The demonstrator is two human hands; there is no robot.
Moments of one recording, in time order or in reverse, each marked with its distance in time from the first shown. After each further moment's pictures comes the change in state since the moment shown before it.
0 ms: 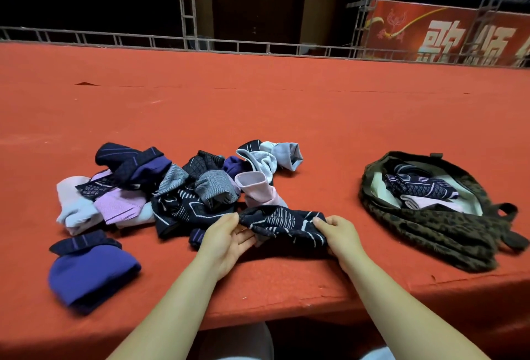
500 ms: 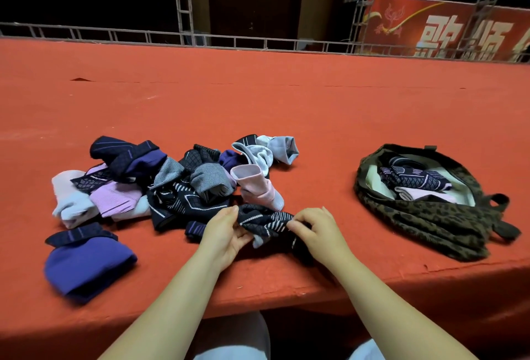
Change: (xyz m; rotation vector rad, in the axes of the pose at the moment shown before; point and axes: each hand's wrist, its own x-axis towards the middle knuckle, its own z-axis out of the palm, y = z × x) left_hand -0.008 -0.004 0.017 0.000 0.100 0.037; right_hand -0.032 -0.013 0.006 -0.407 -0.112 -0.587
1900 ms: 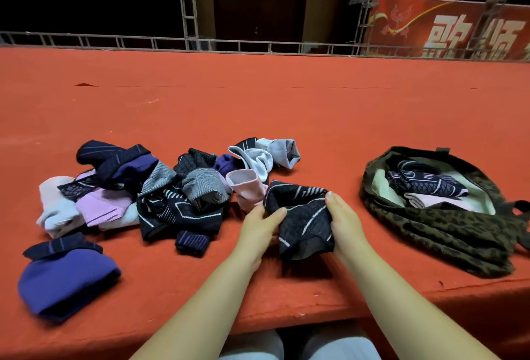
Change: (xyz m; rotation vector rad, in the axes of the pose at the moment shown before) left_hand 0.030 -0.038 0.050 0.373 -0.159 0.123; right_hand 0.026 0.006 -0.017 1.010 0.229 0.383
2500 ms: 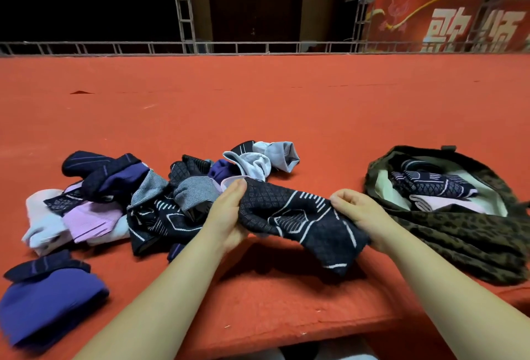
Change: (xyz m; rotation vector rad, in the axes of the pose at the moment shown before) left_hand 0.022 0.051 -0.025 -0.336 -0.111 0.064; right_hand 0.043 -0.026 -0.048 -0.479 -0.265 0.092
